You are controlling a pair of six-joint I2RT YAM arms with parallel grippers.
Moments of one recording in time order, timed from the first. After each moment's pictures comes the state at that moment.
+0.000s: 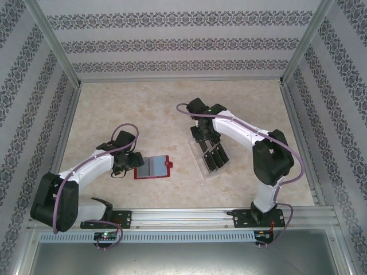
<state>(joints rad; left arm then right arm) -0.30 1.28 0.65 -0.67 -0.02 -0.71 0.61 1.83 1.44 -0.94 0.09 0.31</state>
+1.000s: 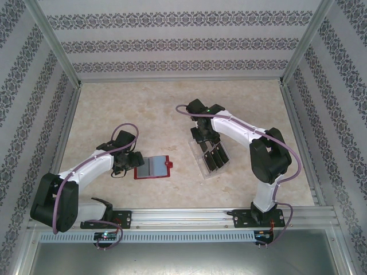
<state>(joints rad) -0.30 1.28 0.65 -0.66 -0.02 -0.71 0.60 1.85 1.44 -0.94 0.09 0.30</state>
